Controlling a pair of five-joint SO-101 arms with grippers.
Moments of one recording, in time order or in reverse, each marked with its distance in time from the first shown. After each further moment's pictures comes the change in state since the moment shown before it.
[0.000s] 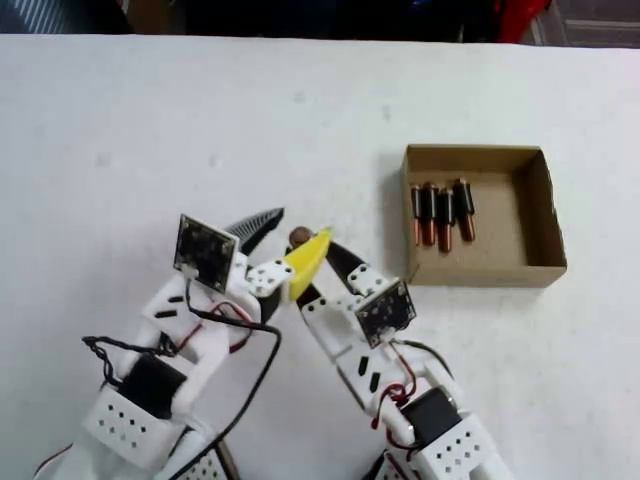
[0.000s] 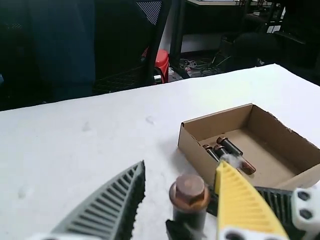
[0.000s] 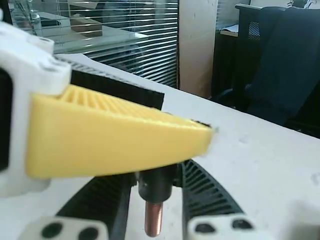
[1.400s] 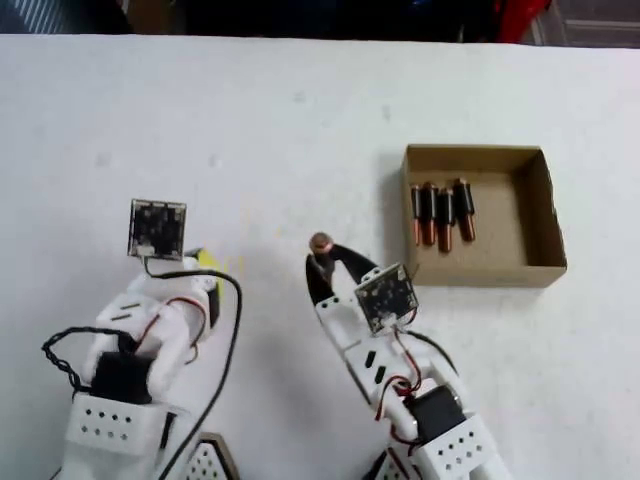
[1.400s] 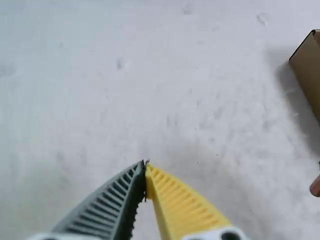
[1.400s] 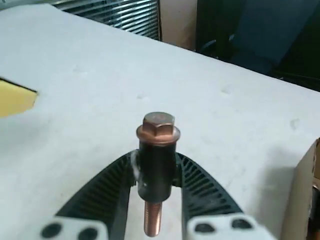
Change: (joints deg) left arm -20.3 -0.3 -1.7 27.1 0.0; right arm 5.0 0.0 -0.7 10.4 0.6
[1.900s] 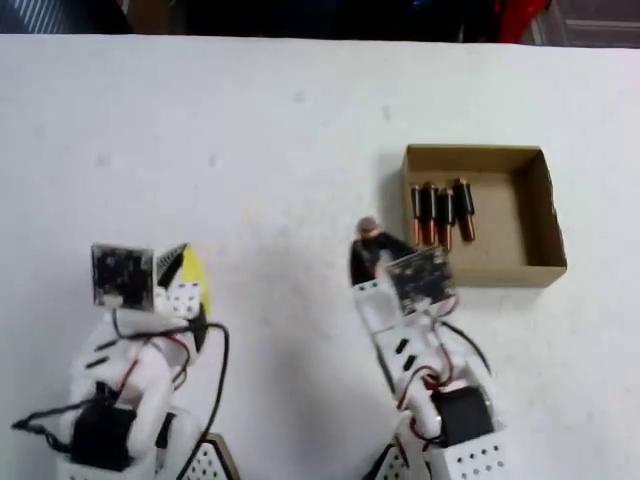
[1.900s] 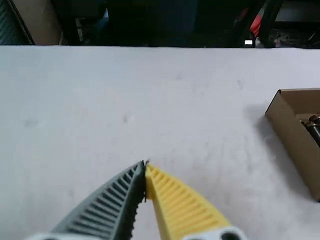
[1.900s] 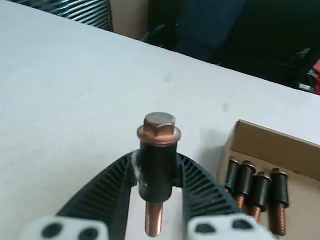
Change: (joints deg) left arm -0.5 -25.2 0.6 8.9 0.0; right arm 11.9 0.0 -13.8 16.3 3.5
